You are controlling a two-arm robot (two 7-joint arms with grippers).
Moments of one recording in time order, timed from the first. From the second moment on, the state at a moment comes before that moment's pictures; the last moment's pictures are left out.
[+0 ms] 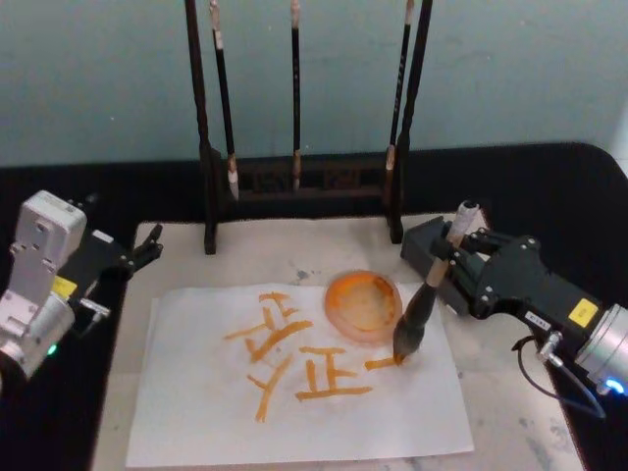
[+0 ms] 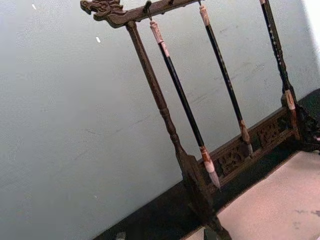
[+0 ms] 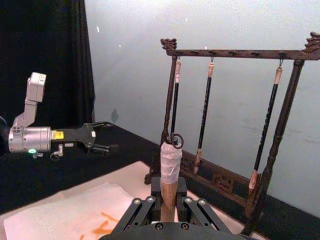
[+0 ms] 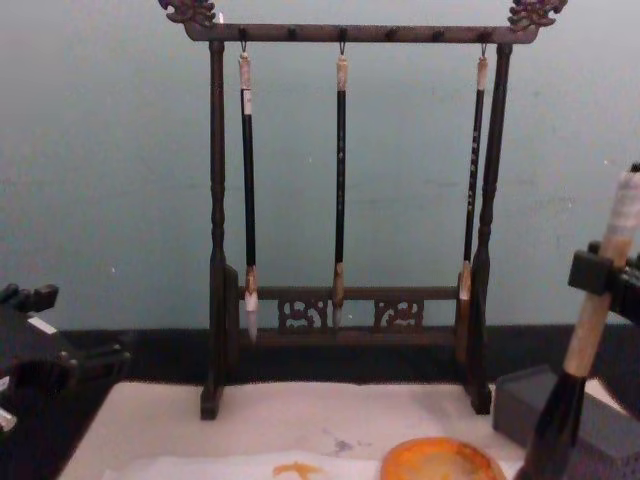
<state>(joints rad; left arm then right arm) -0.20 0.60 0.45 -1.41 -0.25 -0.12 0.03 -0.05 0.61 -0.25 -1.76 0.55 -0.16 0.51</state>
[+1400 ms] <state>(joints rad) -0.20 0.60 0.45 -1.41 -0.25 -0.12 0.03 -0.16 0.68 -0.21 -1.85 0.57 -0.12 0.56</state>
